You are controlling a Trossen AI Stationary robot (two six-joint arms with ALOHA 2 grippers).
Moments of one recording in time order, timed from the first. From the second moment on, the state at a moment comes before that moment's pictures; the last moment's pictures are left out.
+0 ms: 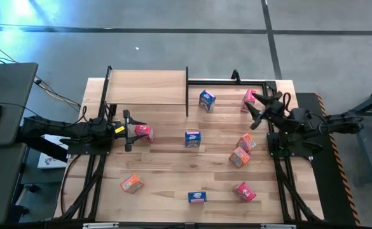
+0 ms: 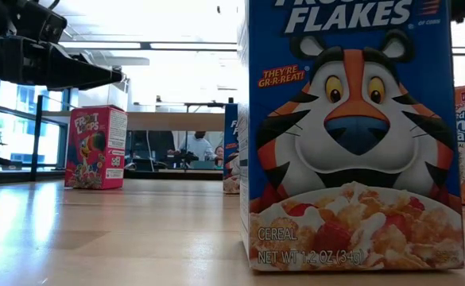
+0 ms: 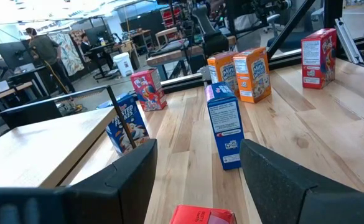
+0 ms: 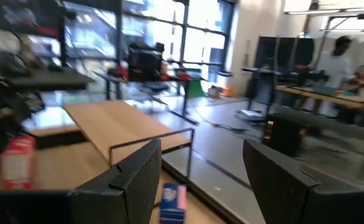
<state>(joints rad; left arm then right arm) -0.07 0.27 0.01 0.20 -0.20 0.27 0.14 0.43 0.44 0.09 0.84 -0.20</state>
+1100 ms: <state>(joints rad) -0.07 0.27 0.01 0.20 -0.20 0.27 -0.40 1.24 1.04 -0.32 0.32 0.08</state>
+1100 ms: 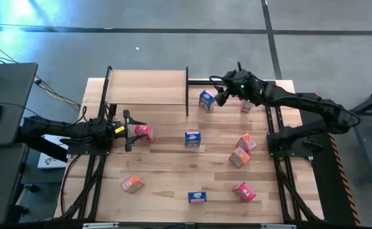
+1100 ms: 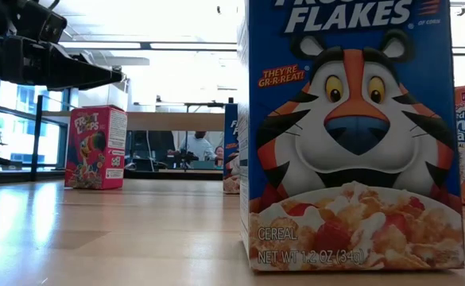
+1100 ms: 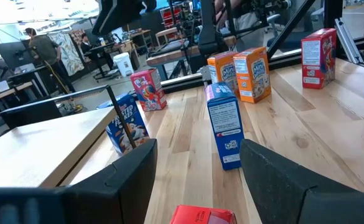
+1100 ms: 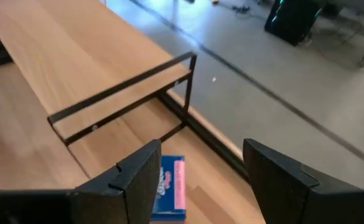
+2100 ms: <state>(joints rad) -0.07 0.27 0.01 0.20 -0.20 0.27 -0.44 1.51 1.04 -0.27 0.21 0.20</state>
